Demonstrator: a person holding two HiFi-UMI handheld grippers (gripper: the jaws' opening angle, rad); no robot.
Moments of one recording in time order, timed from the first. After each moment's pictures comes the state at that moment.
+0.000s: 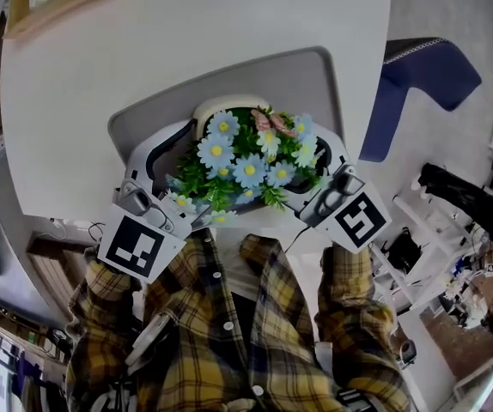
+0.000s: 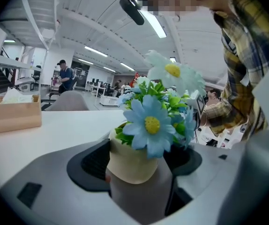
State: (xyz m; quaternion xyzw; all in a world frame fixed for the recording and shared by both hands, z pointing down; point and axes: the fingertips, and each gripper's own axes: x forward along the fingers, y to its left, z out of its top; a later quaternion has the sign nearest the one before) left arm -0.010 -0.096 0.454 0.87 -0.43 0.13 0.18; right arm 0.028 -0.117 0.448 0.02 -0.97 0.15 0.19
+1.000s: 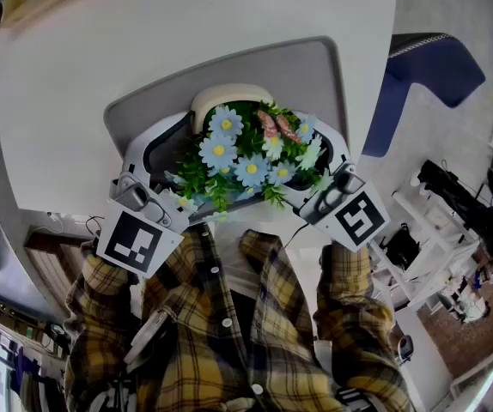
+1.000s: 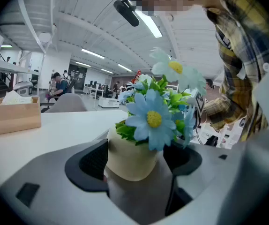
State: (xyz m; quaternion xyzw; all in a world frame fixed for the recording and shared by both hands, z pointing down) left arm -0.021 -0.104 0.436 0.88 -0.42 0.14 0.16; right arm 0.023 -0.128 0.430 0.04 -0.97 0.15 0.18
